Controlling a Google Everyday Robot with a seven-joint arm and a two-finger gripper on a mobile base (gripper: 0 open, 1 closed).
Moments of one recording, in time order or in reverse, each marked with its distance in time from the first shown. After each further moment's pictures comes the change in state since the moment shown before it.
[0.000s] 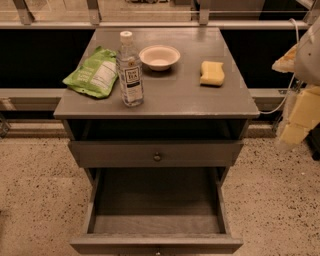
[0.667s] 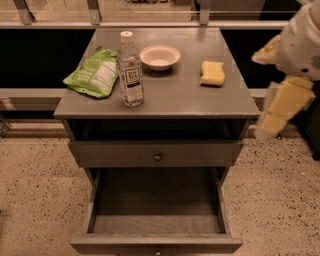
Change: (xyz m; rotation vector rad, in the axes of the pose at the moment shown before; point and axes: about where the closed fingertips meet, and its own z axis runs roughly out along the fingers) arm -0.033 -0.009 0.004 -0.001 -0.086 -0.061
